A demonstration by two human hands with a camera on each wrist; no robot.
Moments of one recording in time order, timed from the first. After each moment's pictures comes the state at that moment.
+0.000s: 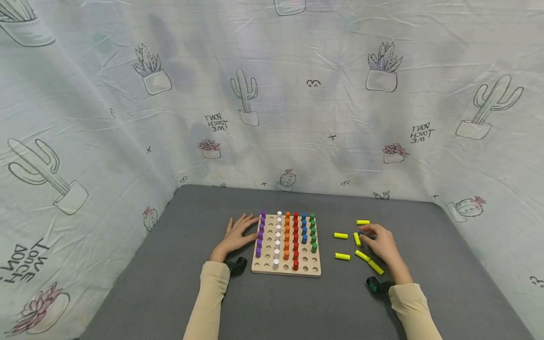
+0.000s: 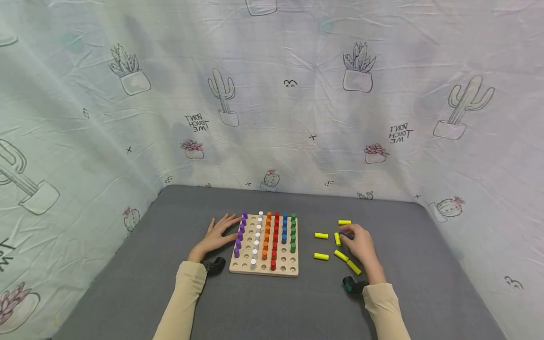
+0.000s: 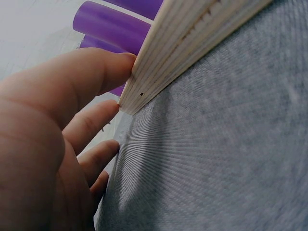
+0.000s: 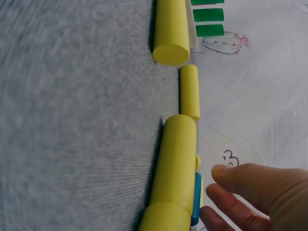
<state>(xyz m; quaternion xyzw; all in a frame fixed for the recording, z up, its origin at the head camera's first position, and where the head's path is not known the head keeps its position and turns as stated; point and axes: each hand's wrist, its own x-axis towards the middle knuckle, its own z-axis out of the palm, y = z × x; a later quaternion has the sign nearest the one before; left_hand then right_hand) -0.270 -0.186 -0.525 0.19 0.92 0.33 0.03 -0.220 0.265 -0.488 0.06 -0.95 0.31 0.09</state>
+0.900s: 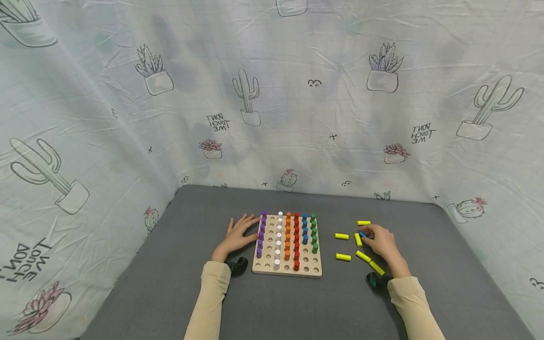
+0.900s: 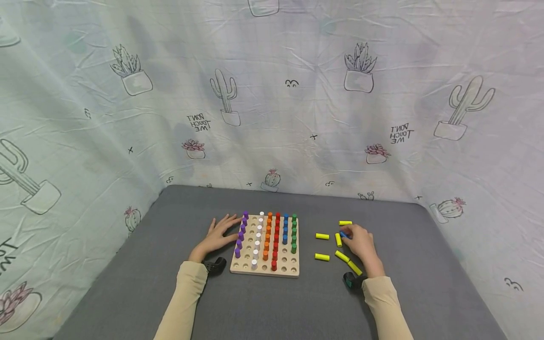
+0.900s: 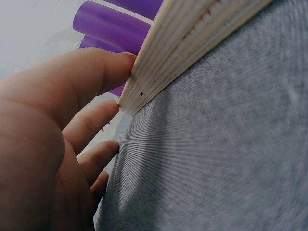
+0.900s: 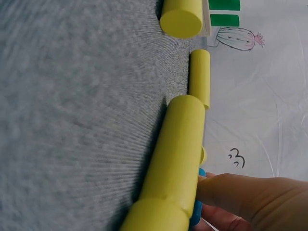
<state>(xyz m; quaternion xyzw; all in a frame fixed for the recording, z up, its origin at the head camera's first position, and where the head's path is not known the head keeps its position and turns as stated) -0.271 -0.185 -0.527 0.20 0.92 0.33 0.02 -0.232 0.265 -0.489 0.04 -0.97 0.24 0.04</state>
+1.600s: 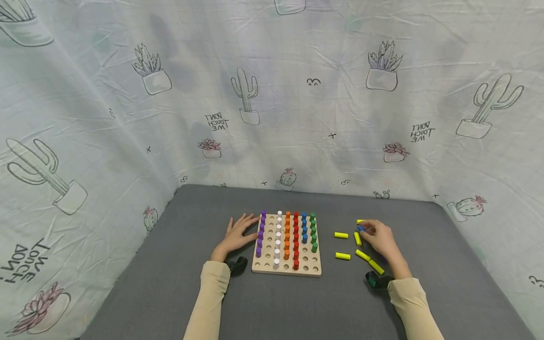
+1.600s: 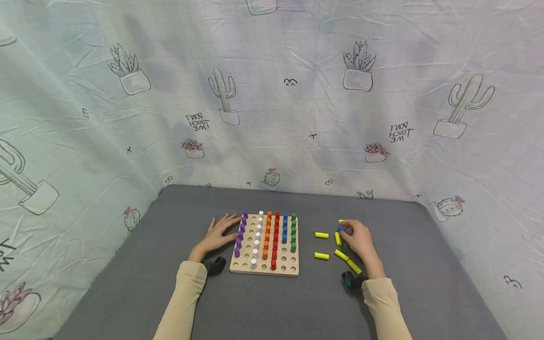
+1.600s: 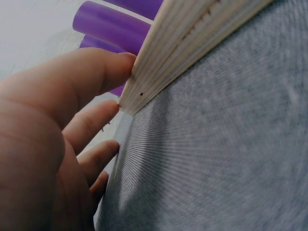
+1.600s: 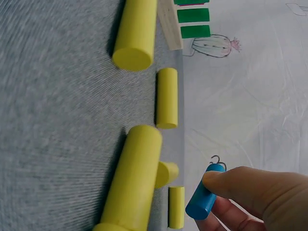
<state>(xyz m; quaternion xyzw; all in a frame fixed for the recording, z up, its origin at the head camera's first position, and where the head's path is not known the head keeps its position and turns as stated) -0.272 -0.186 -0.528 0.20 0.92 0.33 0.03 -0.227 0.263 -0.482 0.06 -0.94 0.32 0.08</state>
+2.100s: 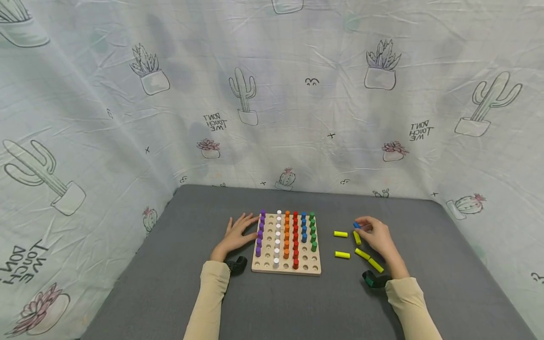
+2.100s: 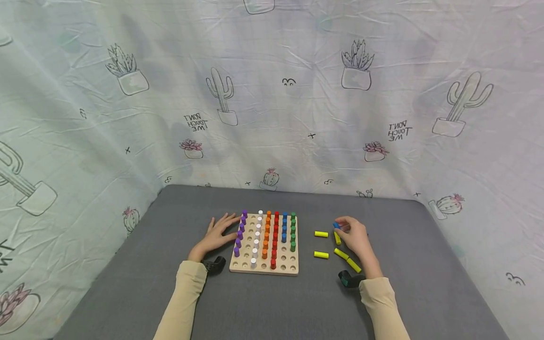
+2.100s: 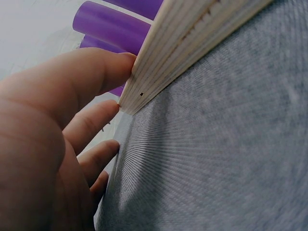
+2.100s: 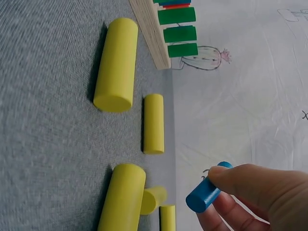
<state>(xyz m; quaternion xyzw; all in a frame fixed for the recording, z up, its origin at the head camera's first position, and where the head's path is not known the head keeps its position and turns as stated) -0.272 -0.185 -0.526 0.20 0.93 0.32 0.03 -0.225 0.254 -0.475 0.07 -0.93 0.35 0.09</state>
